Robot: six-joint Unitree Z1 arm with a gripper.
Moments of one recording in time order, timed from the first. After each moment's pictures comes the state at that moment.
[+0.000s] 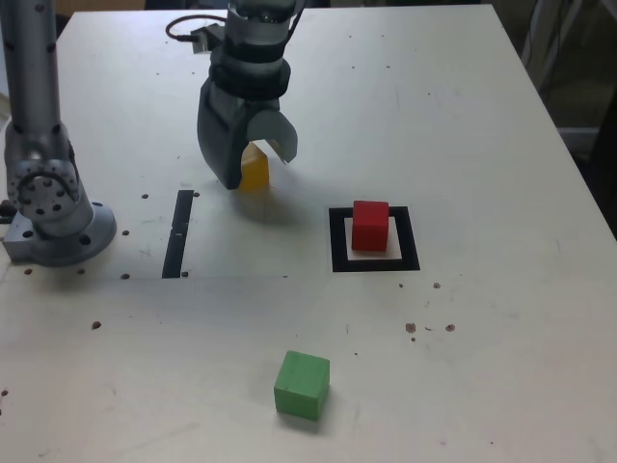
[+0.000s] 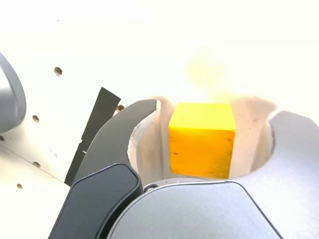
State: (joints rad) arm 0.37 1.81 -1.03 1.01 0.09 -0.24
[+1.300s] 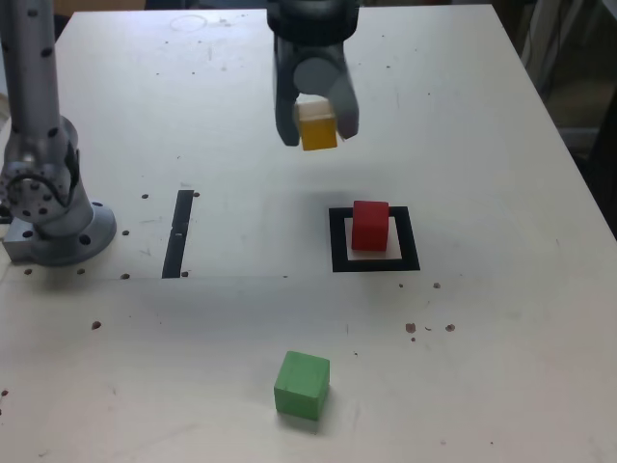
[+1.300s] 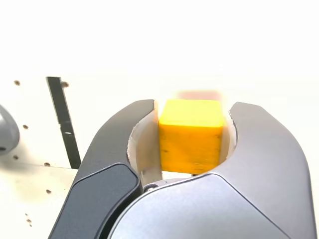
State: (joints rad) arm 0.14 1.81 -1.46 1.26 0.11 0.10
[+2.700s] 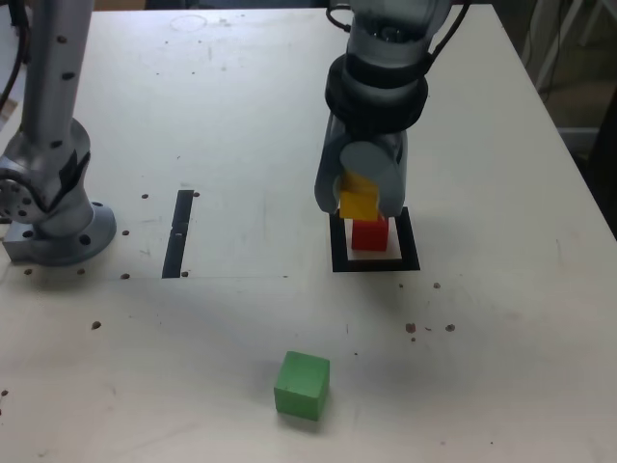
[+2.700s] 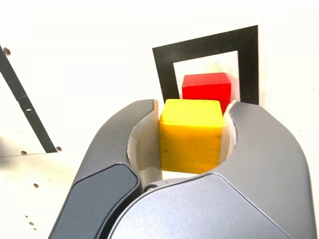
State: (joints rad) arm -0.16 2.02 -1.60 1.31 0.15 -0.03
